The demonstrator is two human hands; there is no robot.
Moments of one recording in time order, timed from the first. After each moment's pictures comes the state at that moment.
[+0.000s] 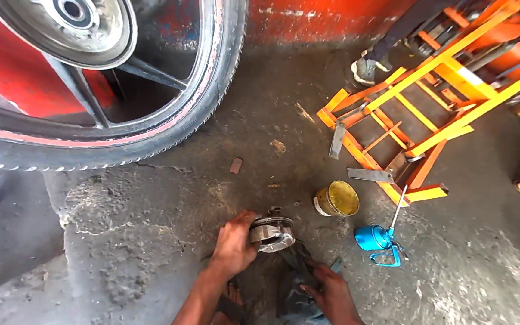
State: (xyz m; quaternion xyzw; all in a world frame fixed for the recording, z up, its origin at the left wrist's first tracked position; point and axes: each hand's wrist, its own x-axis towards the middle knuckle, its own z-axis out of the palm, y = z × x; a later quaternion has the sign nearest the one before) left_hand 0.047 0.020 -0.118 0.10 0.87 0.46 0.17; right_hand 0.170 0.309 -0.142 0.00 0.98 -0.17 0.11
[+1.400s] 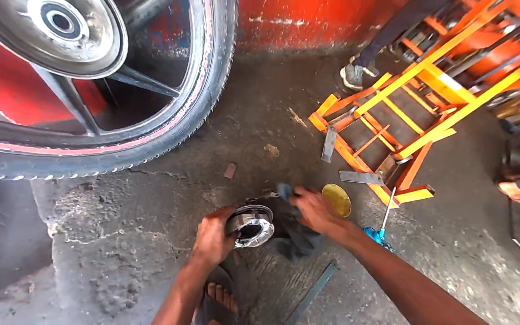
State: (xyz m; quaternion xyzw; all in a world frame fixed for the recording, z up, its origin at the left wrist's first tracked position) left_hand 0.031 -0.005 -0.134 0.07 0.89 0.43 0.09; right_hand -0.027 0.267 -0.058 -0.17 0.96 0.07 0.19
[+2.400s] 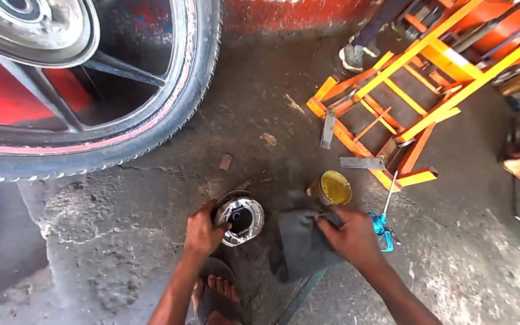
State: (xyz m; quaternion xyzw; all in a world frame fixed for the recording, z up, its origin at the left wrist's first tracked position) left_hand 0.028 -0.013 -0.142 -0.07 0.88 0.44 0.18; right_hand 0.066 0.295 -0.043 -0.04 0.99 -0.12 -0.08
